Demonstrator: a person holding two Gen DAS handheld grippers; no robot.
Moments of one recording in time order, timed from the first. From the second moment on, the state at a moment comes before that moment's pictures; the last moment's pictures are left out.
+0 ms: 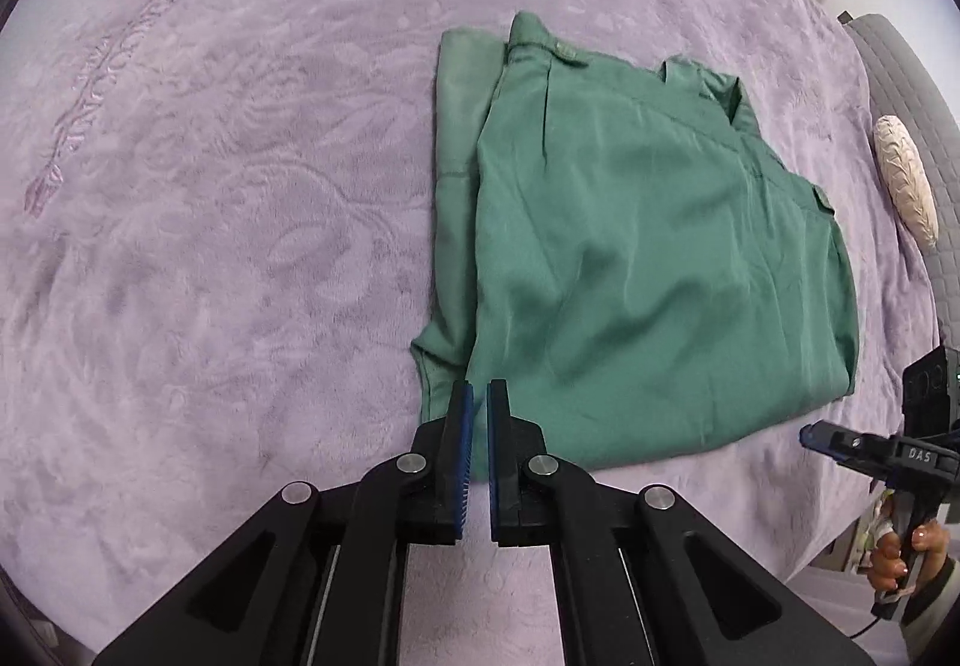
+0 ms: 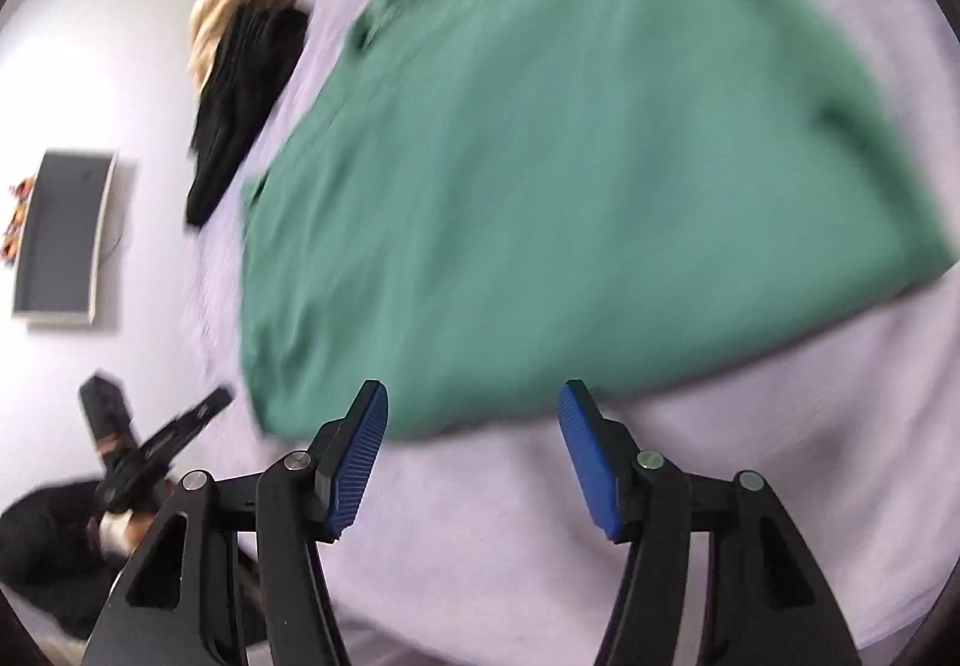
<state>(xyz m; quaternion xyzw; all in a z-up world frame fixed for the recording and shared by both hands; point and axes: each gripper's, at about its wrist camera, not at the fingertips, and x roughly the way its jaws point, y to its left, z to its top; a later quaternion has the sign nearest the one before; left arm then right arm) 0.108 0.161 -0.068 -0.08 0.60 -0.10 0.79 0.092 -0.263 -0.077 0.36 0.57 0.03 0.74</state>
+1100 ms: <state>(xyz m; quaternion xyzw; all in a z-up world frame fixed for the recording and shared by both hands) 0.194 0.094 -0.118 0.00 0.61 -0.03 0.79 0.046 -0.437 -0.076 0.31 0.54 -0.11 0.77</state>
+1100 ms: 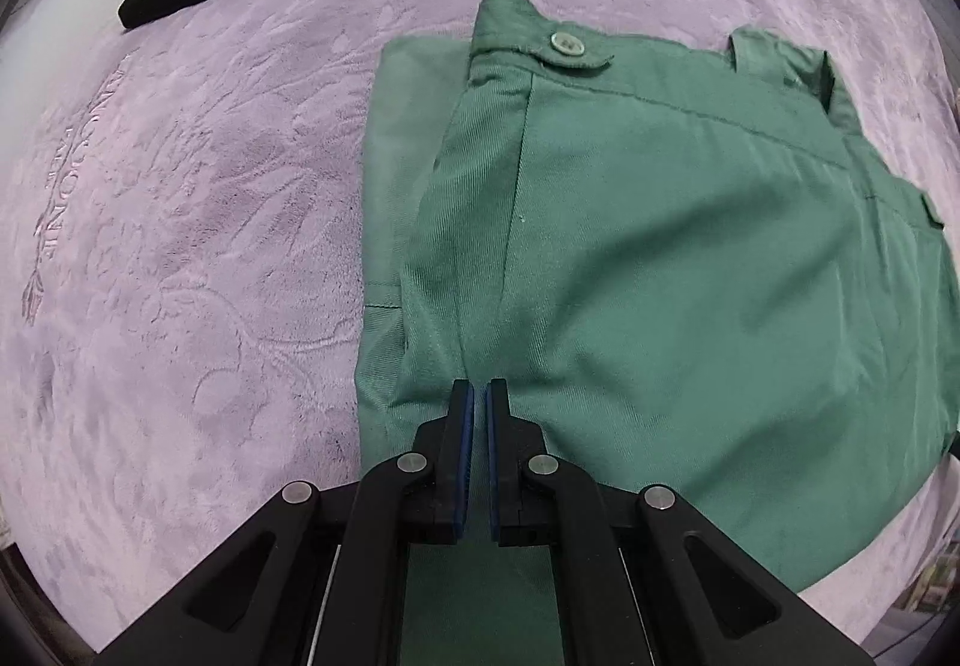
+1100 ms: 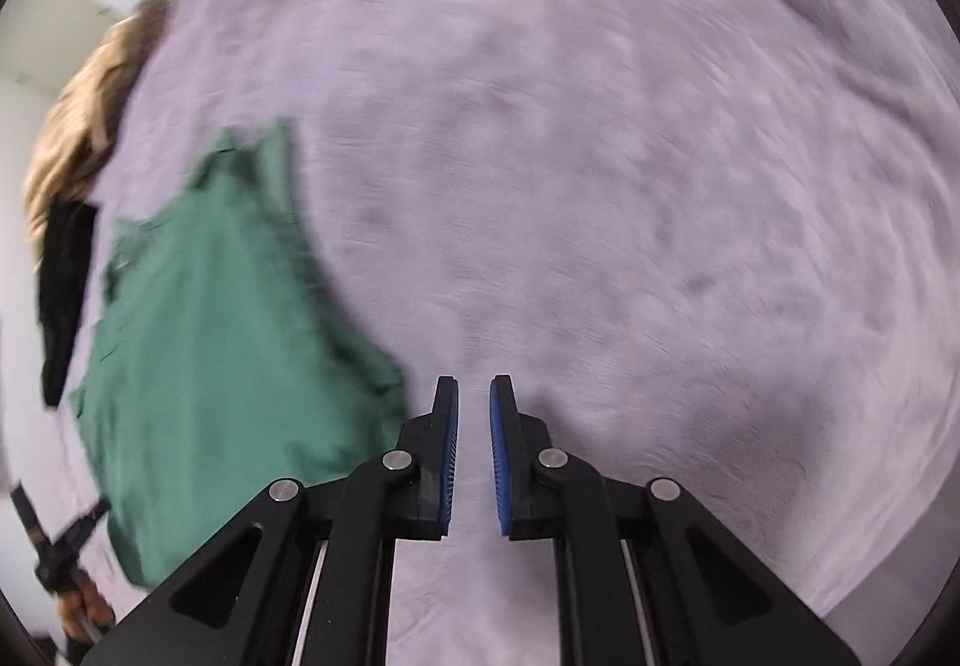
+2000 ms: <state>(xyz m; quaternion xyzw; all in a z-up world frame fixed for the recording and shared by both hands) 0.214 0.101 -0.111 -0.02 0.60 0.00 0.80 0.105 -0.368 -0.079 0.32 0.58 -0.03 0.75</state>
